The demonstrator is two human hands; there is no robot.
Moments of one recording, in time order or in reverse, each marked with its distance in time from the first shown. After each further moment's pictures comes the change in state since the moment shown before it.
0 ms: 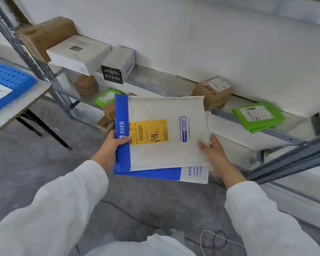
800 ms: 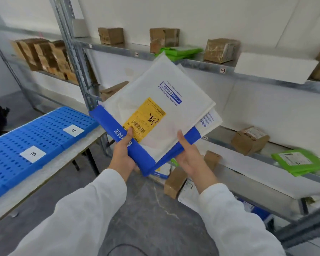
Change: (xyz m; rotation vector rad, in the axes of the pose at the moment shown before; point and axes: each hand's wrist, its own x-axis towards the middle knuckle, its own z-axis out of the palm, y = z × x) left_hand -0.088 0.155 -0.149 -0.567 0.132 0.255; right_hand -0.125 -0.170 0.278 0.754 -0.484 -0.134
